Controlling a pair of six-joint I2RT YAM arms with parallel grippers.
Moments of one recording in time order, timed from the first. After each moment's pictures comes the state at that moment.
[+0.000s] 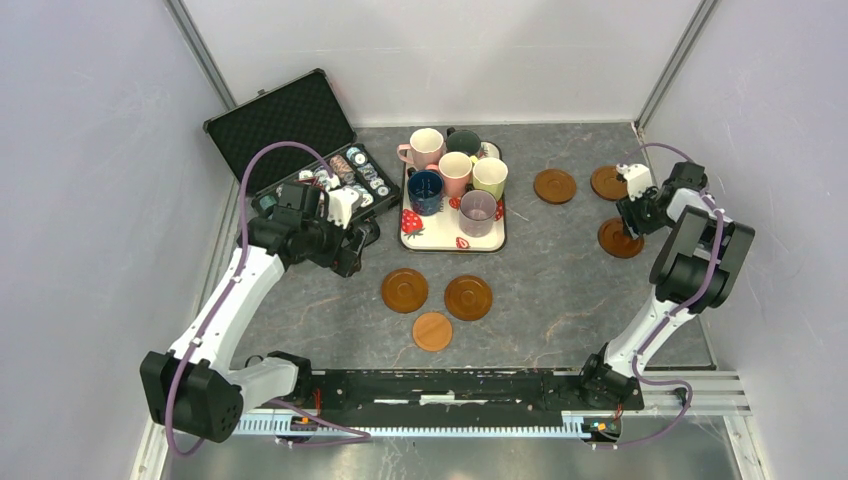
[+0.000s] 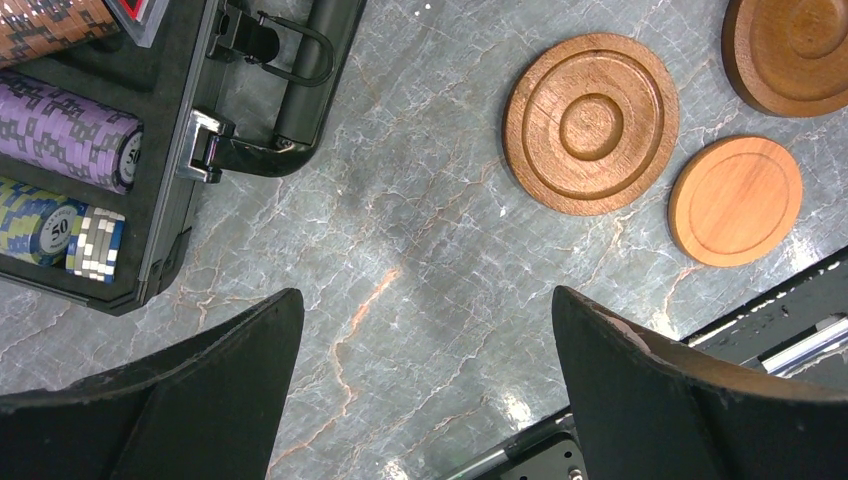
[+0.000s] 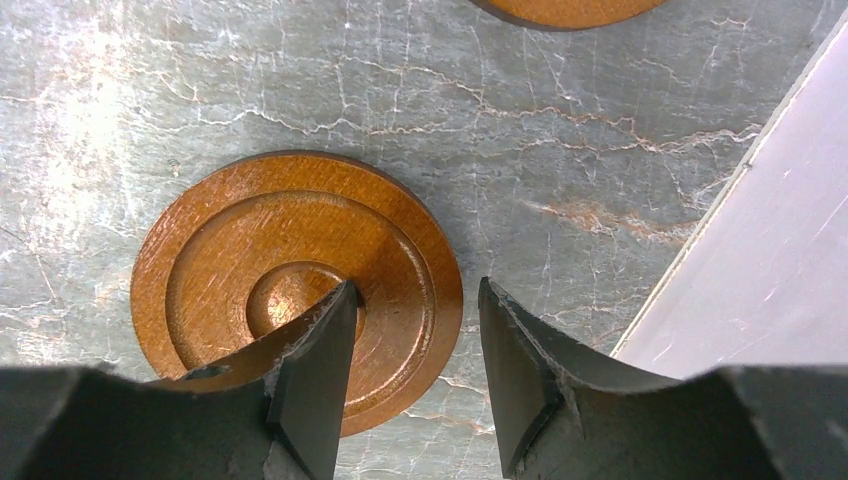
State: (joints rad) left arm -0.26 1.14 1.02 -0.87 0.21 0.23; right arm -0.47 1.91 1.26 -0.46 -0.33 -0.90
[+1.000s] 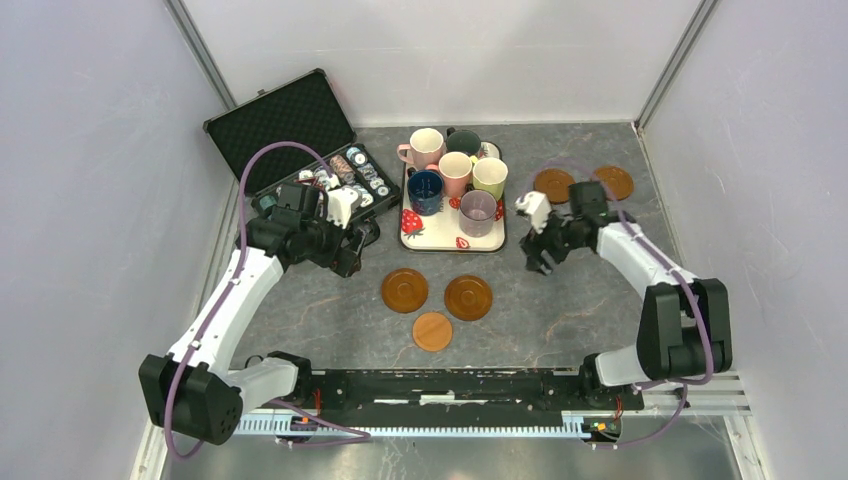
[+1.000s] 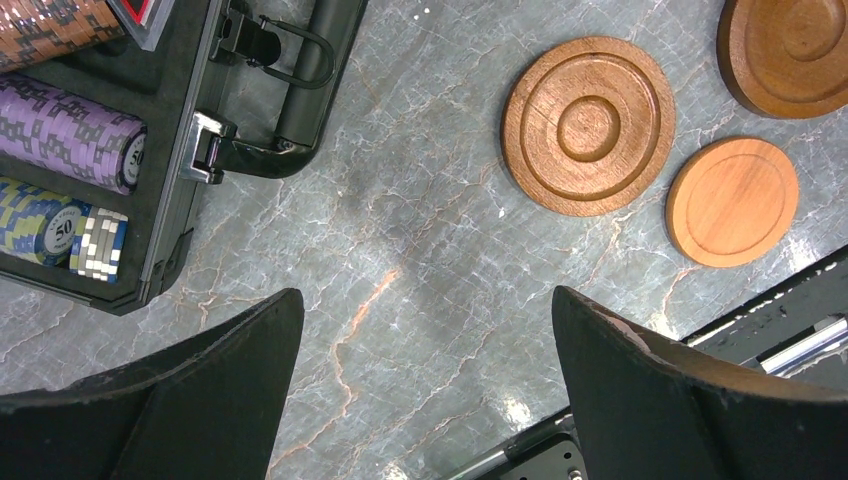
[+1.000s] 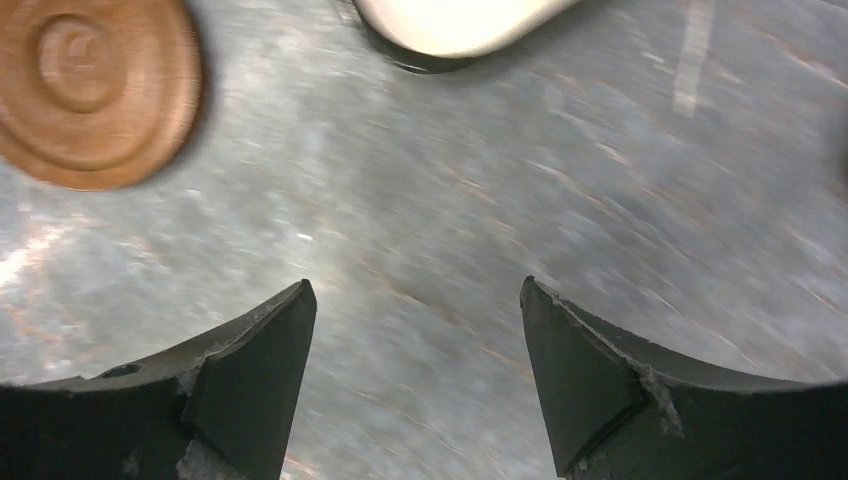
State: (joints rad) left arm -0.26 1.13 1.02 -0.87 0.21 0.23; right arm 0.04 1.44 0.92 -0.58 -0.52 -0.78
